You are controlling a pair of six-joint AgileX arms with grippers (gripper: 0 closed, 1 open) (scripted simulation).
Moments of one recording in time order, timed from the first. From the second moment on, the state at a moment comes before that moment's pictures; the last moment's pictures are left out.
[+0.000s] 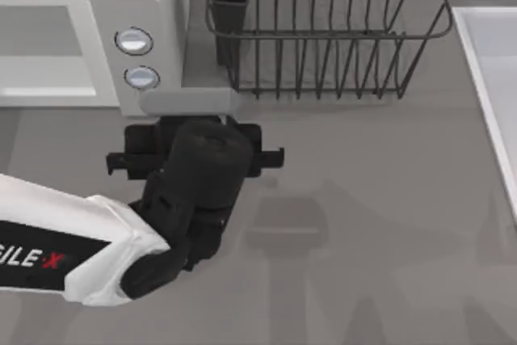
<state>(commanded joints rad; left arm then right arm) -0.80 1.72 0.64 0.59 -0.73 -0.31 0.00 0.00 0.00 0.00 0.00 0.00</state>
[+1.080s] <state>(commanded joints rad) -0.81 2.01 0.53 1.02 -0.71 -0.31 0.00 0.00 0.00 0.00 0.00 0.00</state>
